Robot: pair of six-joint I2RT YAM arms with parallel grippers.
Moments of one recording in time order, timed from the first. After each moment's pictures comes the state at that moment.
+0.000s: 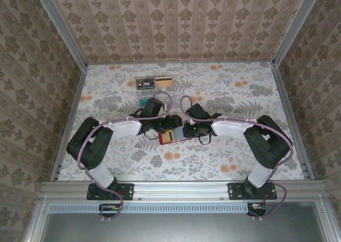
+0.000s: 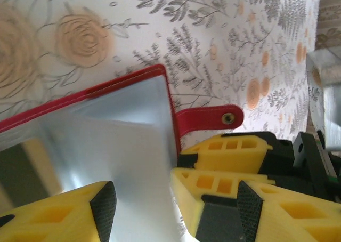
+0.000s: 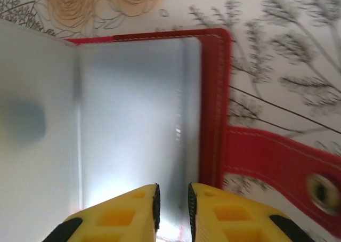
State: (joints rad) left arm -0.67 1.69 0.85 0.04 0.52 -0.84; right arm 0.64 1.69 0.89 -0.27 -0.11 0.55
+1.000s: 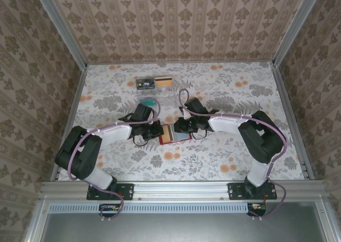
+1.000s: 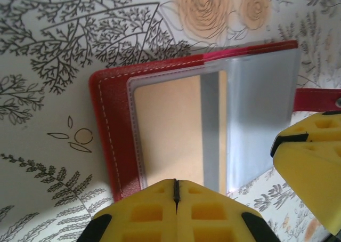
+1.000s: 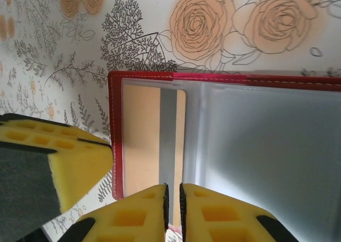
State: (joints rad) left arm -0.58 1.54 0.72 -0.20 0.38 -0.77; right arm 0.63 1.80 0.99 -0.13 -0.42 0.65
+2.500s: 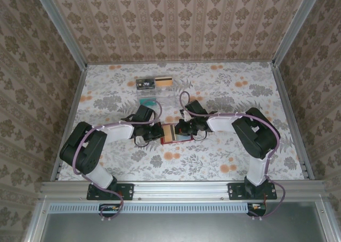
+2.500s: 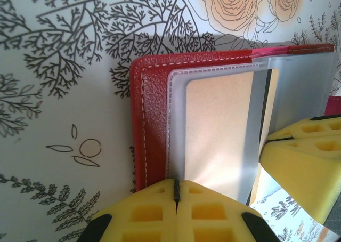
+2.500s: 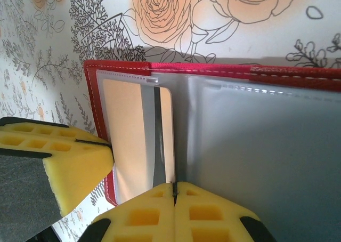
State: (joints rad) left arm -0.58 1.60 0.71 -0.17 0.39 -0.77; right arm 0.60 1.86 0.96 -0.07 -0.48 0.71
